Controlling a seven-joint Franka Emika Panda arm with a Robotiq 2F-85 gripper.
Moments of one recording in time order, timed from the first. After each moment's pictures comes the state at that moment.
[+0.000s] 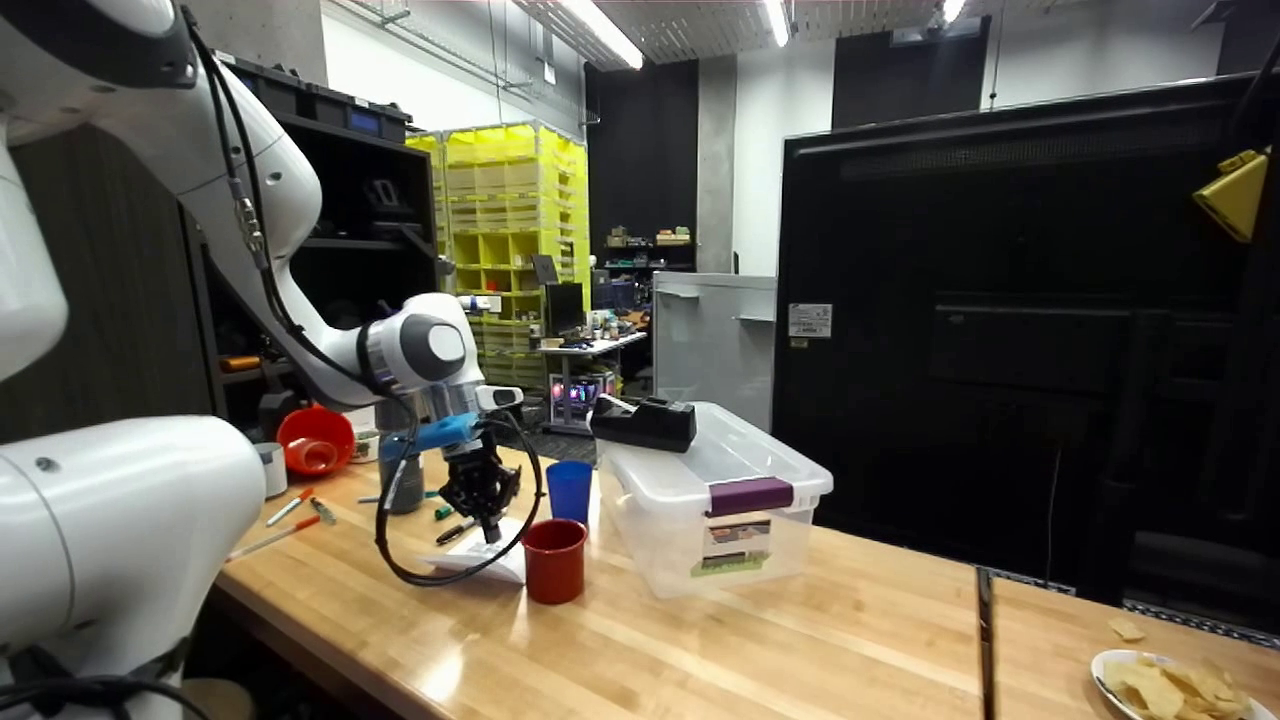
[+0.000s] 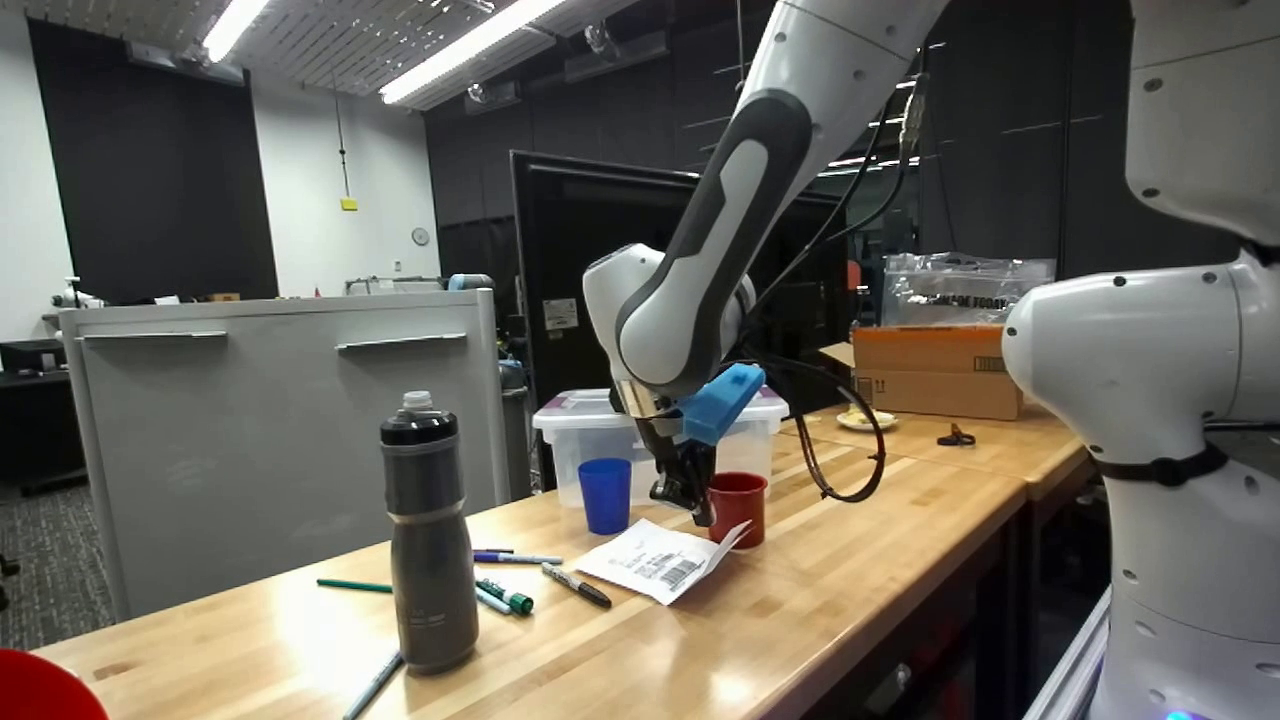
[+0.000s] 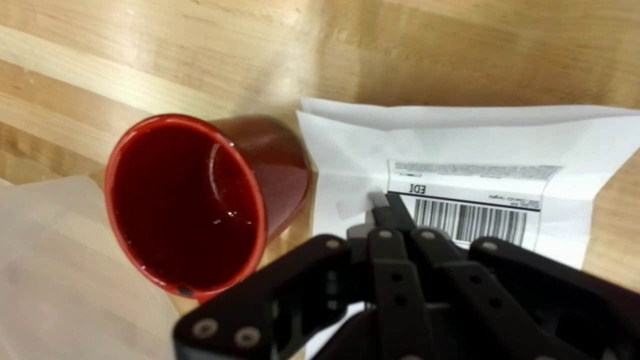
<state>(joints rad) 1.80 0.29 -1.43 -2.46 -0.02 2.38 0.12</state>
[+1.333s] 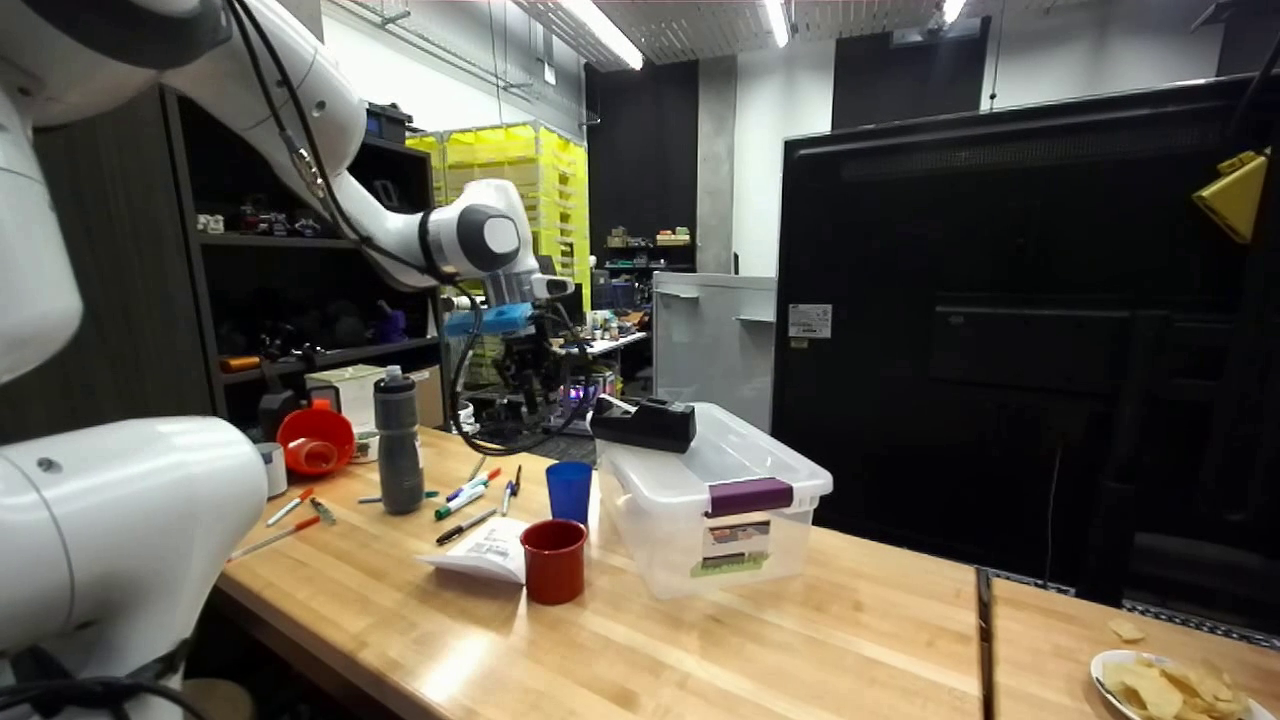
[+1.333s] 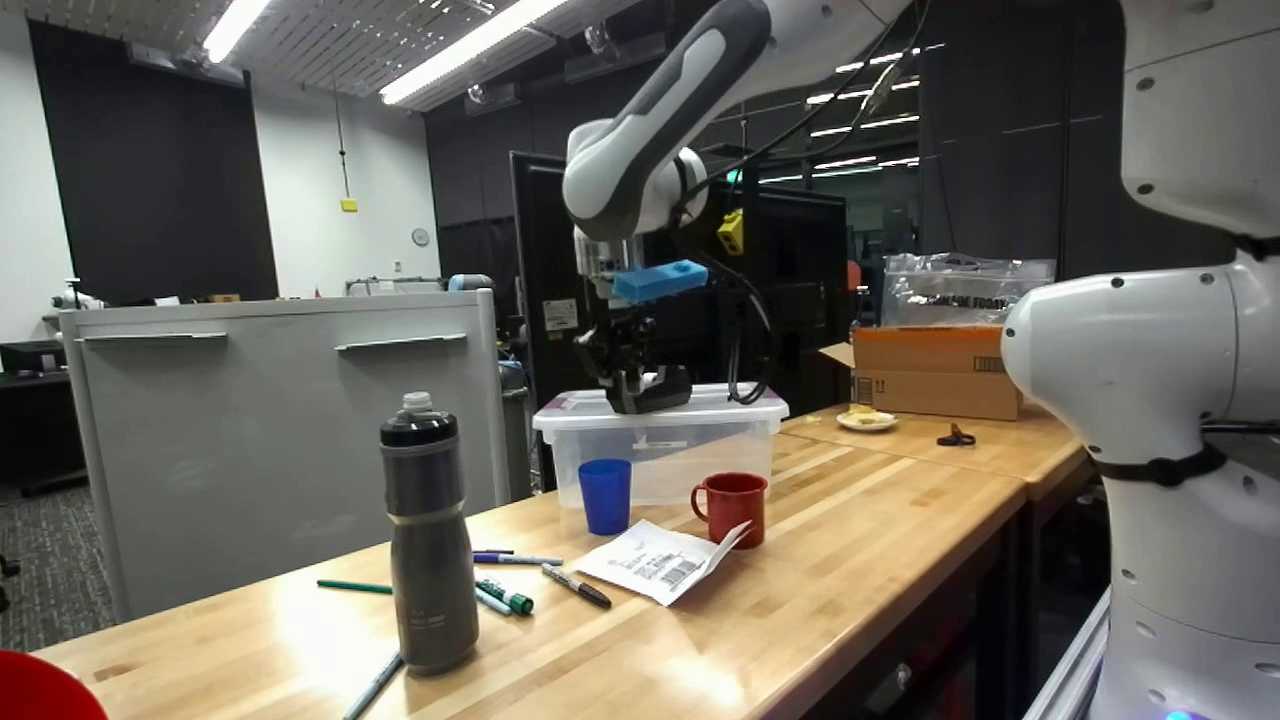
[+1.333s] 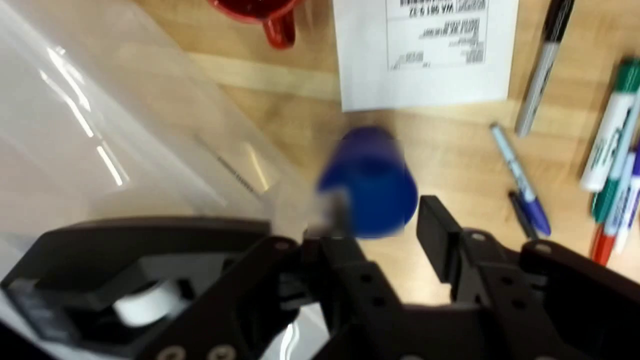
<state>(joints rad) 1.79 0.20 -1.58 -2.09 0.05 2.22 0.08</state>
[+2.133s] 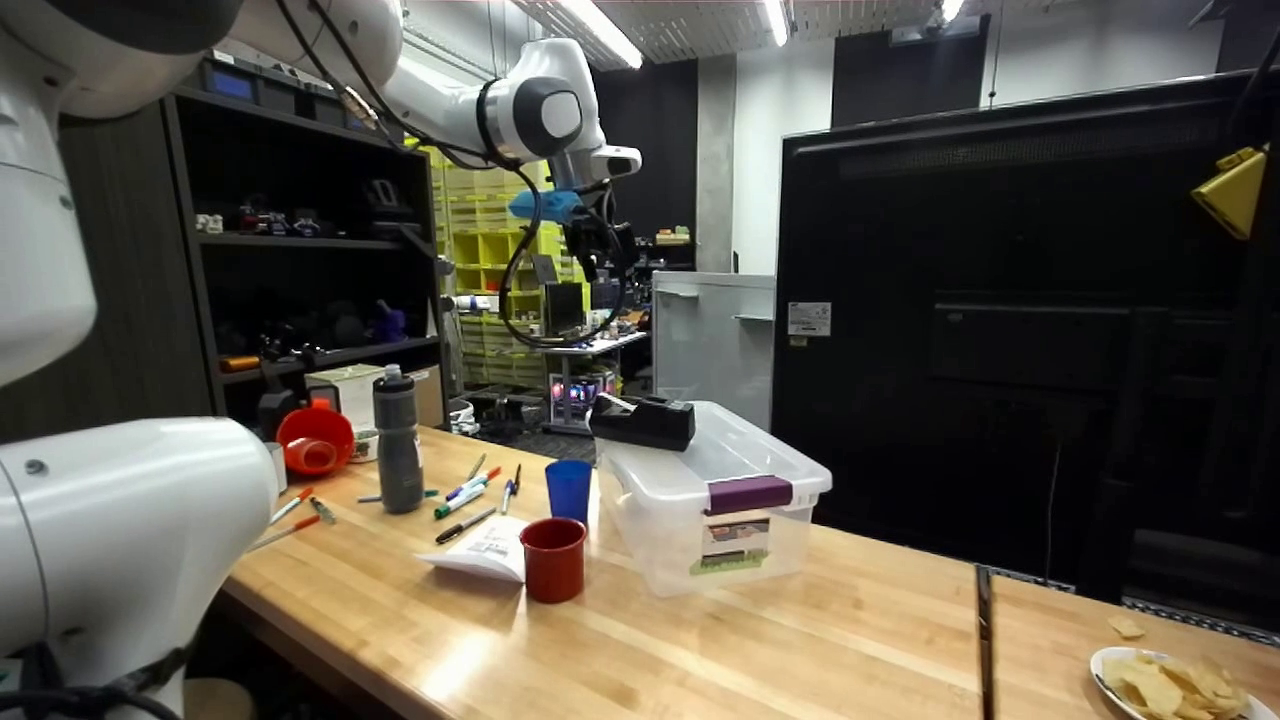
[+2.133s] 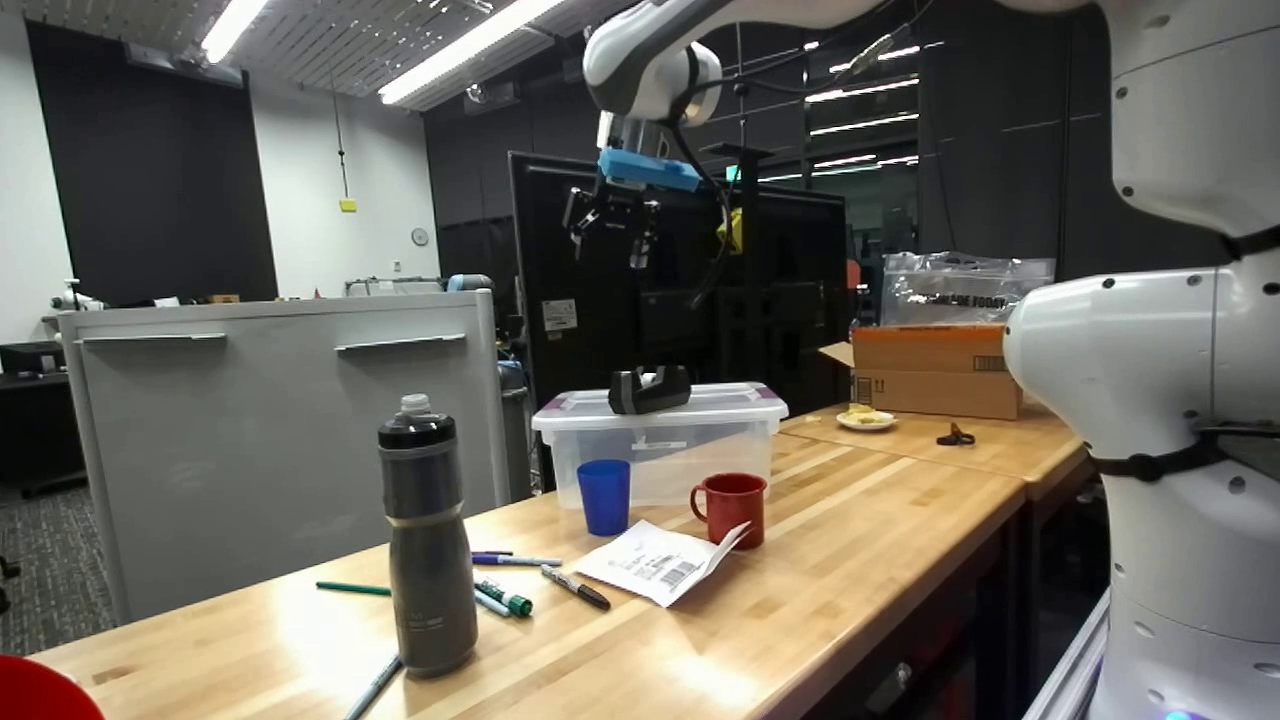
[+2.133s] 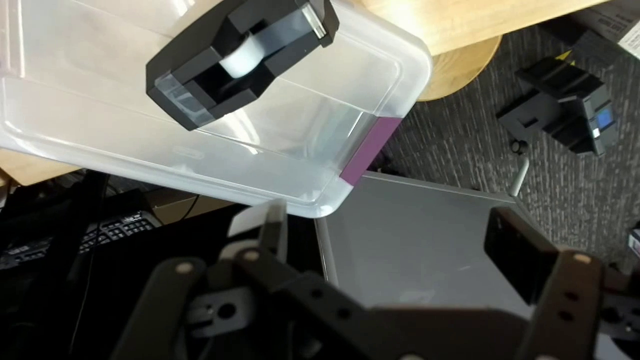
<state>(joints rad) 1.61 0.16 -1.60 -1.73 0.17 2.15 0.29</state>
